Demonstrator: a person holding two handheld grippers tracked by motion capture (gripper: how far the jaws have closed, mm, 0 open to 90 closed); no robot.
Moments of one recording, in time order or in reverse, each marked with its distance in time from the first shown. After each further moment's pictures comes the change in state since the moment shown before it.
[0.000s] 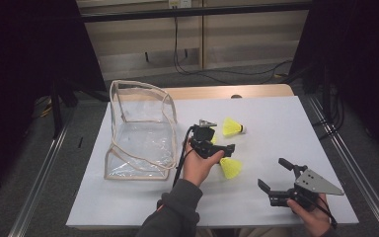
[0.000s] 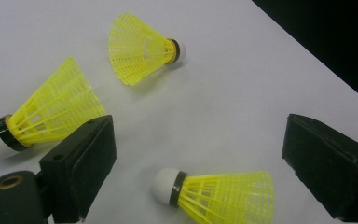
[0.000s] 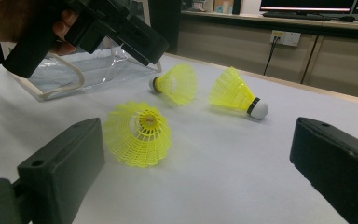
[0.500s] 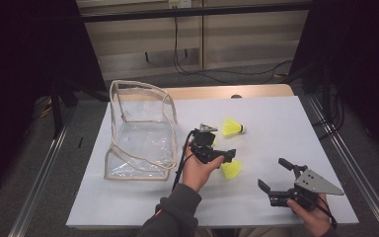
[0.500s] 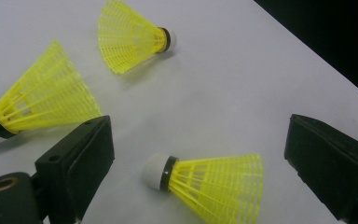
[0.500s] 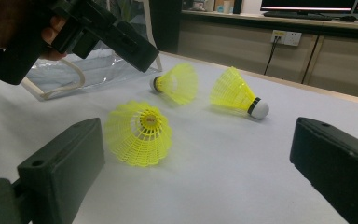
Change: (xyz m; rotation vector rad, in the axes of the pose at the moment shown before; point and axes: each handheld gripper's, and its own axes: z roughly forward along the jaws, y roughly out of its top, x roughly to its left) left arm -0.005 -0.011 -0.002 0.009 -0.018 0.017; right arm 0.000 0.000 0.000 0.004 0.002 -0.001
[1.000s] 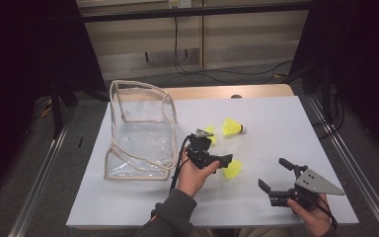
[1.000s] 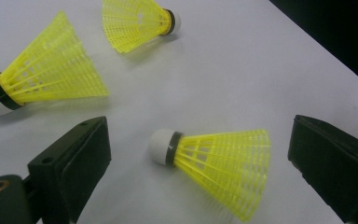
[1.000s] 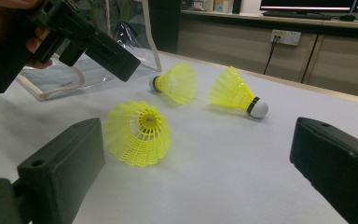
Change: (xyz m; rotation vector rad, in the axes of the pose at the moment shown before) left arm 0.005 -0.015 -0.006 0.013 -0.001 -0.013; right arm -0.001 0.000 0.000 0.000 -0.005 0.003
